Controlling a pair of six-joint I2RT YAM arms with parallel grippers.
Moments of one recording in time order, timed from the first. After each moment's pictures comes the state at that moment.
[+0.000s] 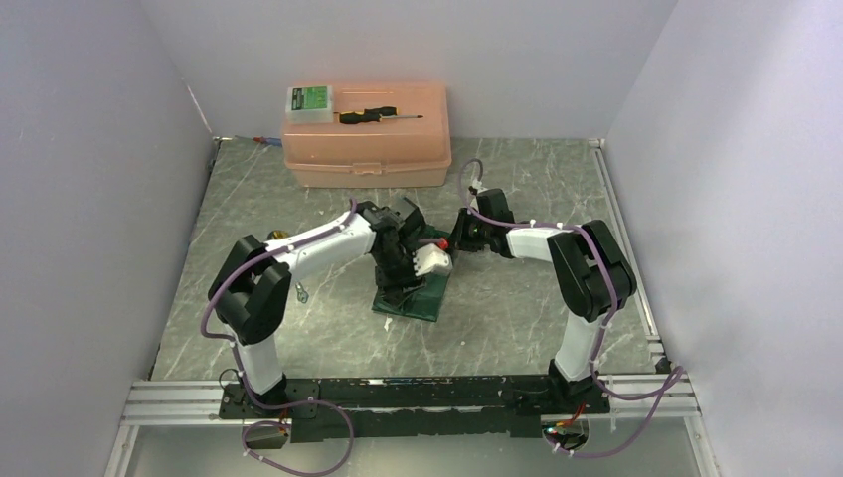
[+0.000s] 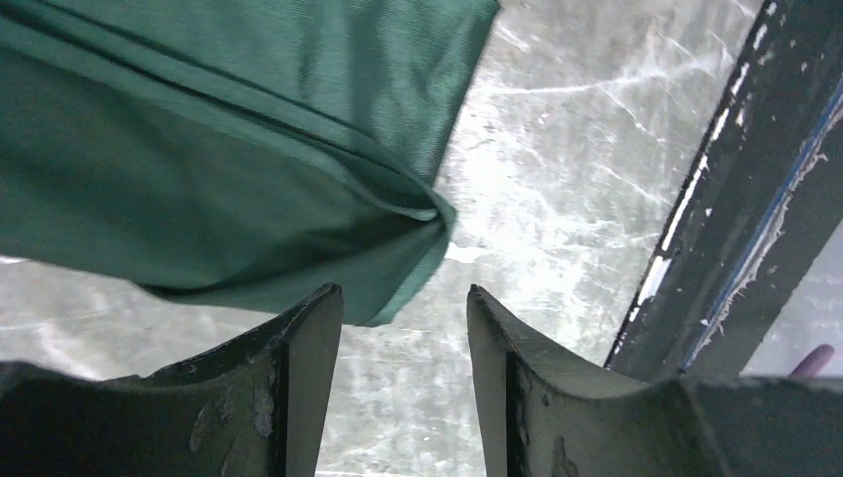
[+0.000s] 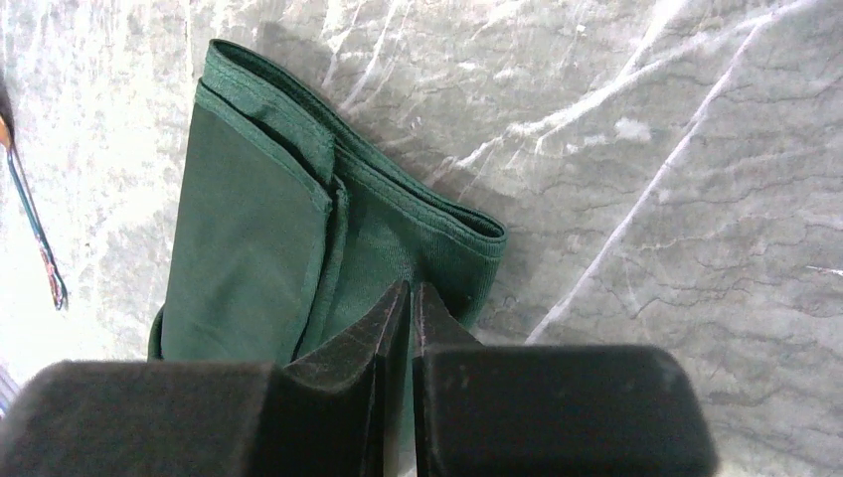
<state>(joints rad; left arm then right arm) -0.75 1.79 1.38 -0.96 0.36 0.62 0.39 1.85 0.94 0.13 -0.30 0.52</state>
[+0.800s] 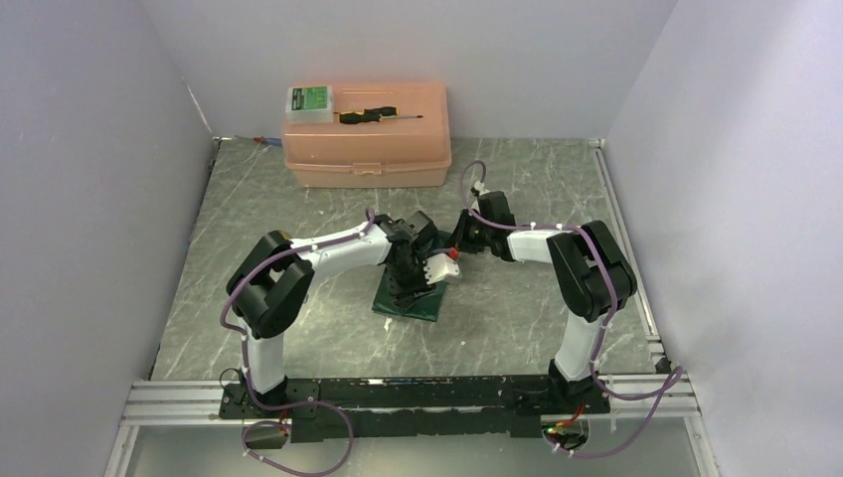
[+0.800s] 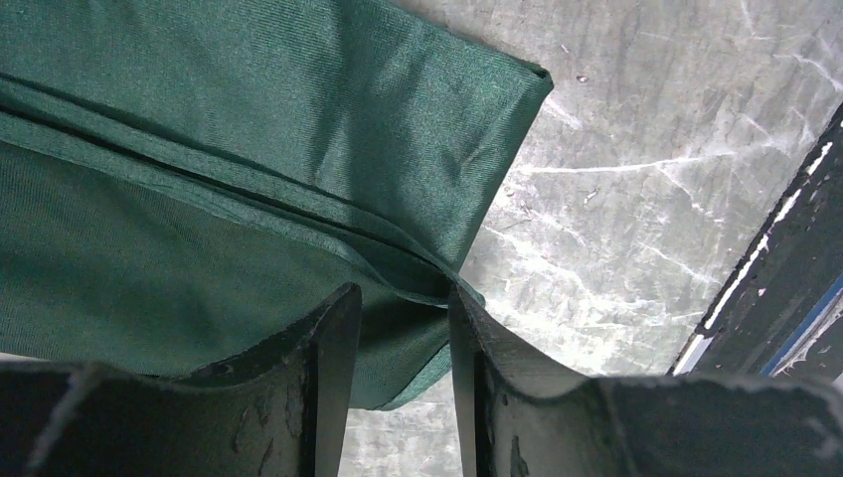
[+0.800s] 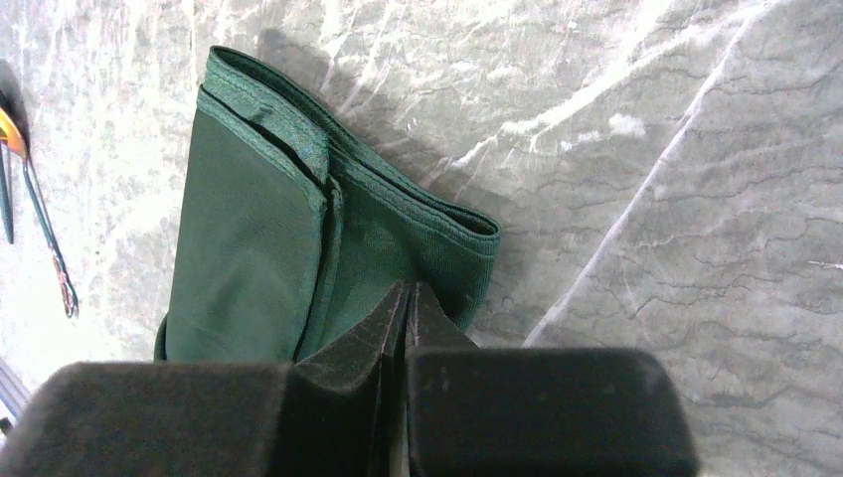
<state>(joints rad) -0.83 1.88 1.33 -0.82 0.29 0.54 0.38 1.85 0.91 0.19 -0.30 0.55</state>
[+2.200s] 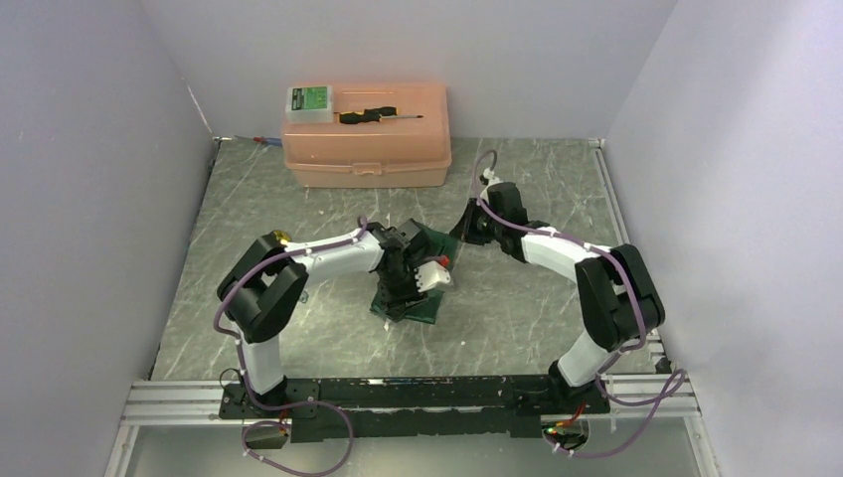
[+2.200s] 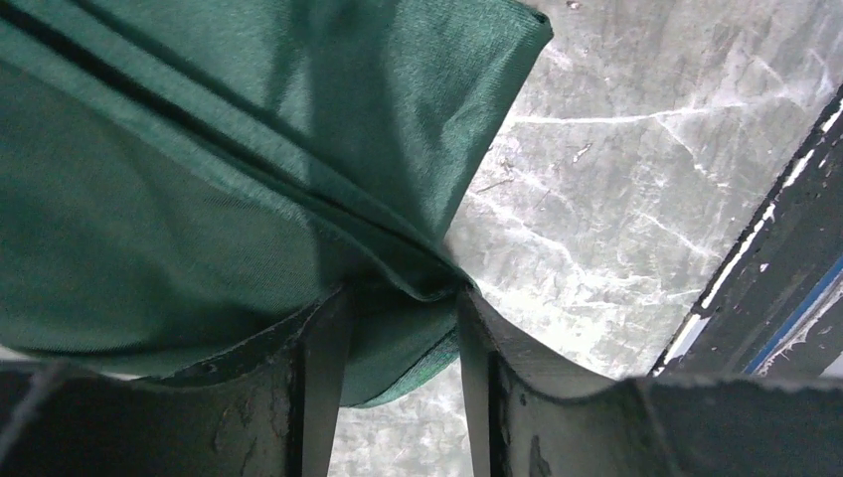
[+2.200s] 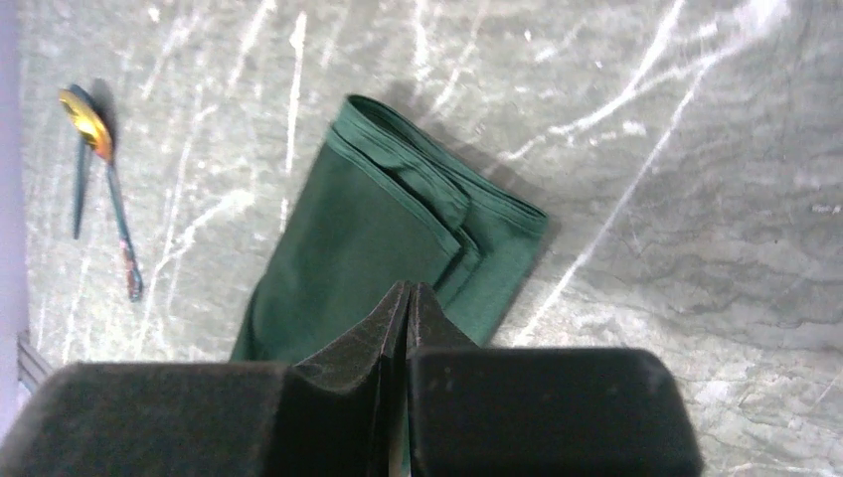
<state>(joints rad) -0.83 1.84 1.22 -0.79 0.30 0.53 0.38 1.66 0.89 0.09 -0.27 0.54</state>
